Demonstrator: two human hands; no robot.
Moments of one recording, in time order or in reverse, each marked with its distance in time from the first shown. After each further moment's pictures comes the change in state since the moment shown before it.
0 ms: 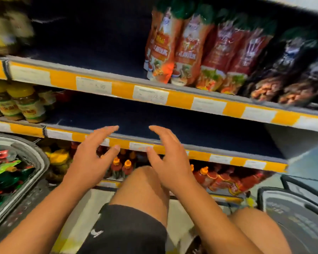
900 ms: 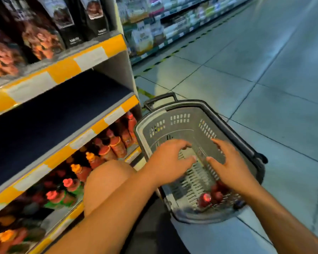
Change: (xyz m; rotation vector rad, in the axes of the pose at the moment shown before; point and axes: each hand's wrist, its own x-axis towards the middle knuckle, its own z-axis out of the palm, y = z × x) left_hand -0.169 0.287 0.377 0.044 -1.240 0.703; right_hand -0.420 0.190 -0.236 -0.215 0.597 0.996
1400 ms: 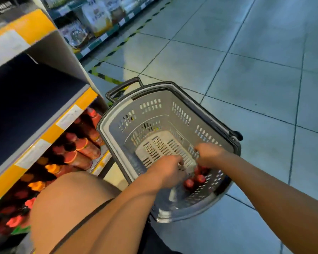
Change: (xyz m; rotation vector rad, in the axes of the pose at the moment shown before) left_hand 0.057 -0.015 0.119 0.163 -0.496 -0.120; right_hand 0.051 0.094 0.025 -0.531 -0.582 0.331
